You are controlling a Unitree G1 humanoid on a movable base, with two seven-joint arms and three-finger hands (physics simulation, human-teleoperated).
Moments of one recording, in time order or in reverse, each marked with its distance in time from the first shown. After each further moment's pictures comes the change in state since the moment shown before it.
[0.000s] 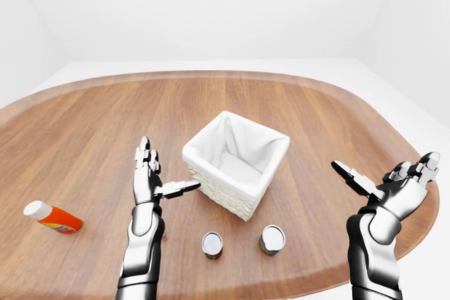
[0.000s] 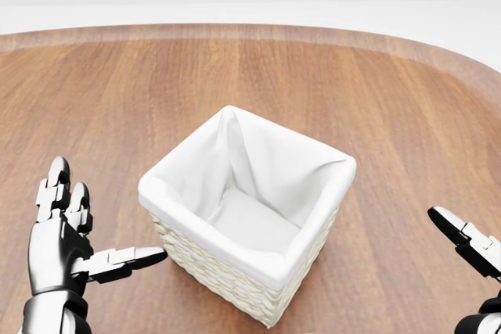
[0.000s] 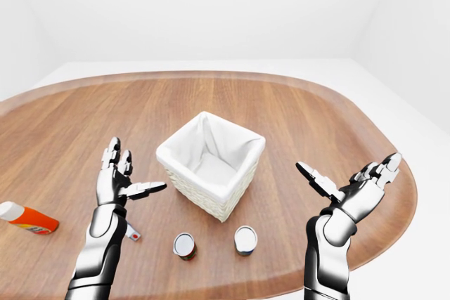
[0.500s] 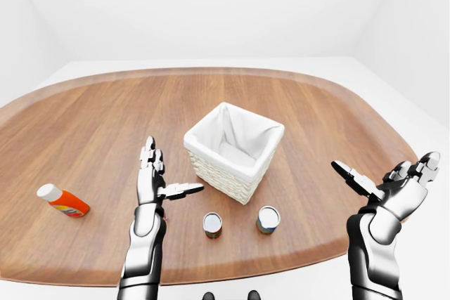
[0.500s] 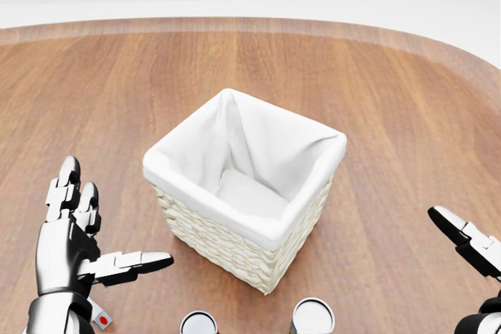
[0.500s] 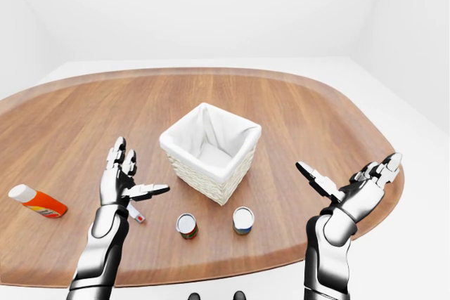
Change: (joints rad) left arm 0.006 -0.003 -0.015 -0.002 0.012 0.001 -0.034; right arm -0.001 -0.001 0.000 -0.001 0.000 0.000 0.000
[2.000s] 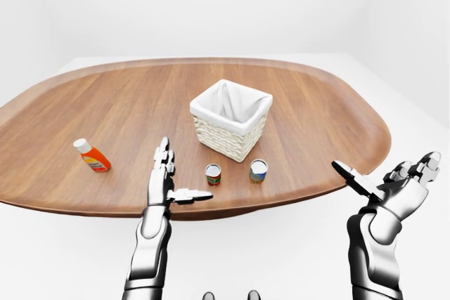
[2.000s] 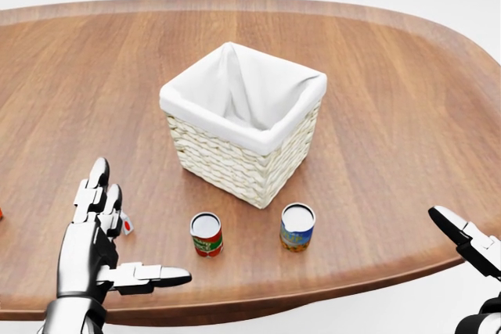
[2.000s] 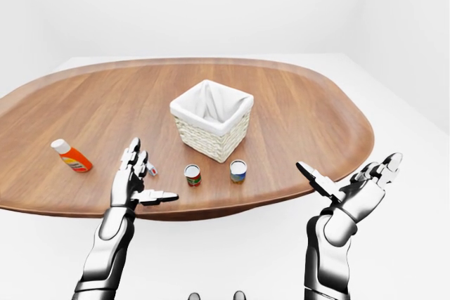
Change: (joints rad) left arm 0.019 -0.011 -0.050 0.001 0.078 -0.010 -0.073; right arm 0.000 0.000 -0.002 -0.002 0.001 0.000 0.000
